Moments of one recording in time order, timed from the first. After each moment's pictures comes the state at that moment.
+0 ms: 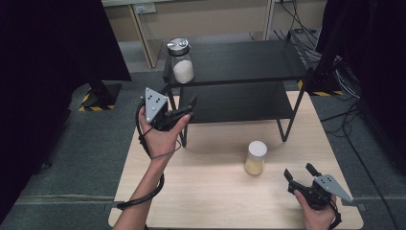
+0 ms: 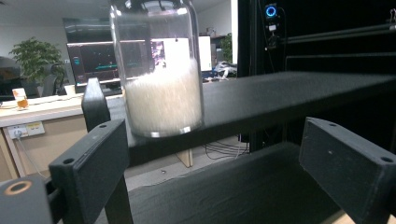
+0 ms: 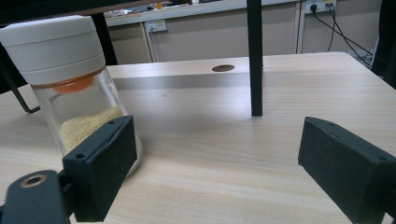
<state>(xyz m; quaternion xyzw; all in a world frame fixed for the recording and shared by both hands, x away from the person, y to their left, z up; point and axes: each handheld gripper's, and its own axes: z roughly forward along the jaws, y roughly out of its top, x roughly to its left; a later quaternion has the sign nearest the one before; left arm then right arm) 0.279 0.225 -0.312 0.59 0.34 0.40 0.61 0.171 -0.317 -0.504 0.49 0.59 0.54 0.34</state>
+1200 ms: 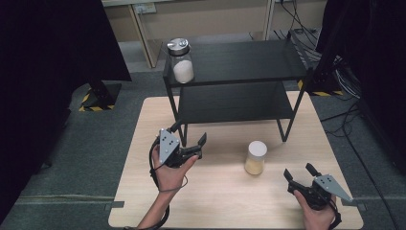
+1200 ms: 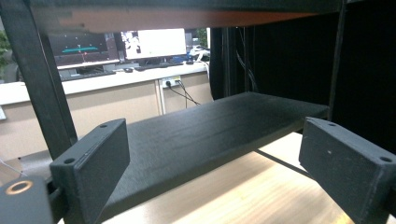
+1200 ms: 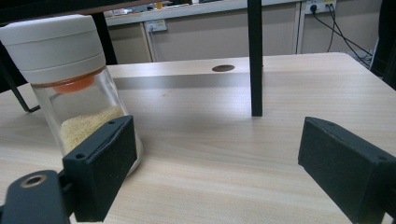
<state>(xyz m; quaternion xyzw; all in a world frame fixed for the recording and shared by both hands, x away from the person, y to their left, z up) 0.248 0.227 -0.404 0.62 0.31 0.36 0.62 0.171 -0.317 -0.503 0.49 0.59 0.54 0.34</state>
